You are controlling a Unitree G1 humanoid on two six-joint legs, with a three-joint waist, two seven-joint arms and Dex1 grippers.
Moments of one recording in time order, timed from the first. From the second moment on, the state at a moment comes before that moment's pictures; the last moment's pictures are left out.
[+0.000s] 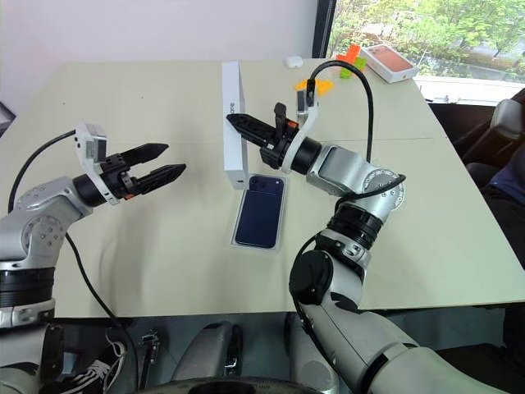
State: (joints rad) left arm -0.42 0.66 0.23 -0.02 -0.66 0.56 -0.92; right arm -1.00 0.18 -0.87 0.14 1.32 1.61 -0.26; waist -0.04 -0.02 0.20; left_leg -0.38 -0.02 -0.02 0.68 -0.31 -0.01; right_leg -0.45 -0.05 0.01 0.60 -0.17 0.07
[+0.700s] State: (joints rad) left arm -0.36 0.66 0.26 -0.11 -0.71 0.60 -0.92; right arm -0.58 0.11 -0.27 0.12 1.79 1.24 -0.54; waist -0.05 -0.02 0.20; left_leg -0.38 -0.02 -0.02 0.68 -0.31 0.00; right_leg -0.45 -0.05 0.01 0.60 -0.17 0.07
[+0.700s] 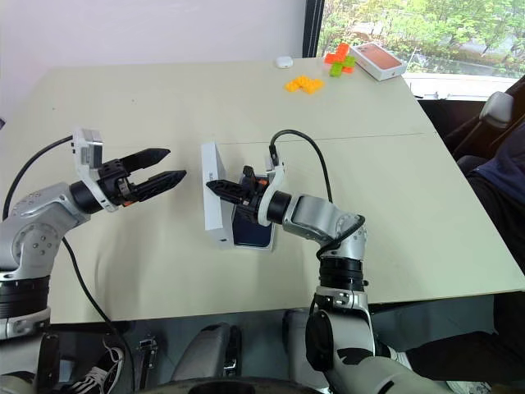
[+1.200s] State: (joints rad) left arm -0.32 0.66 0.26 -0.12 -0.71 0.60 -0.92; right arm -0.56 0.06 -0.15 0.09 1.78 1.01 -0.56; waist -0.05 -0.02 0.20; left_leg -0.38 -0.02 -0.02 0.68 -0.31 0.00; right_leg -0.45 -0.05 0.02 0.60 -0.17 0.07
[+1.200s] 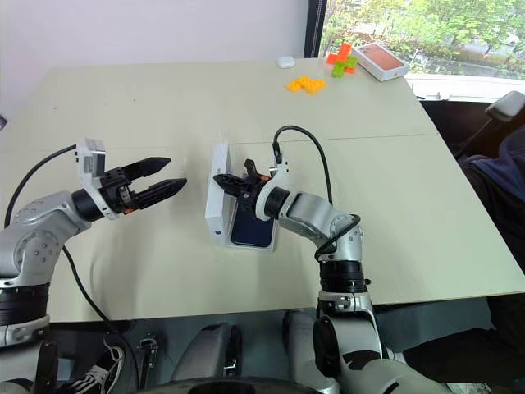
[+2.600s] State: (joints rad) left arm -0.27 0.42 0.05 -0.09 -0.57 0.47 -0.84; right arm -0.43 -0.11 -0.04 -0.06 1.84 0.91 -0.60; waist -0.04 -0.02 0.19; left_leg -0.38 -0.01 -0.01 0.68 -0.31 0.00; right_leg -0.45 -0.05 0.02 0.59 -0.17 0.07
